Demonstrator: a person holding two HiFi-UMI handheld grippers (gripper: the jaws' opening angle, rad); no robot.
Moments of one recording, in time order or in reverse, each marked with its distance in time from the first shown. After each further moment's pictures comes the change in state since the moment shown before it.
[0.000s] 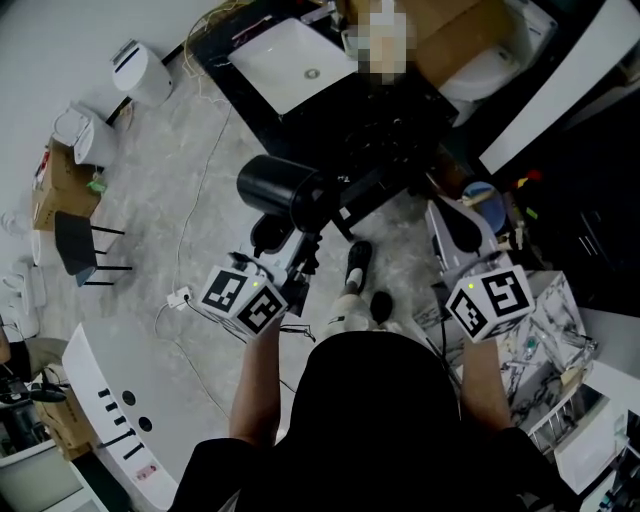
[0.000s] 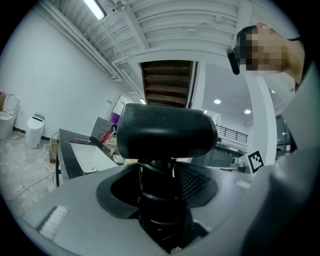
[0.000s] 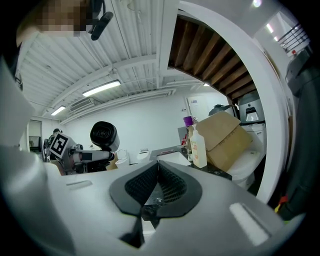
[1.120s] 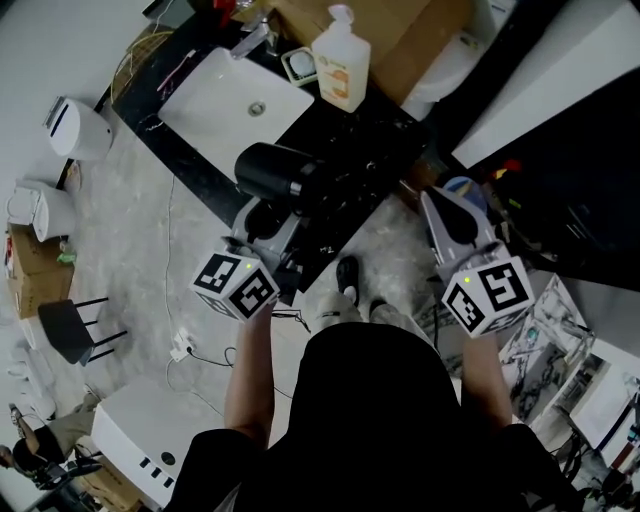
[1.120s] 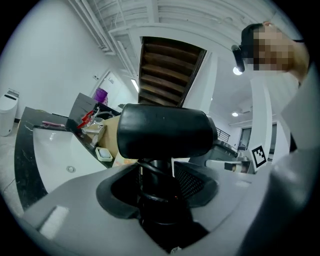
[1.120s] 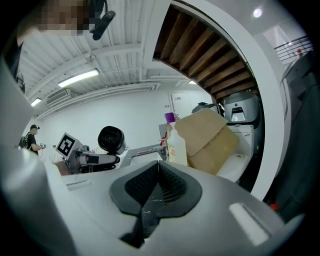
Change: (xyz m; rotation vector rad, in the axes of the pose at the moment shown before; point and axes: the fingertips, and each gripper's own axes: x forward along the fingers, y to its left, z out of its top) left arm 0.210 0.102 0.014 -0.062 0.175 -0.227; right arm 0.130 -0.116 0.039 0.028 0.050 -0.218
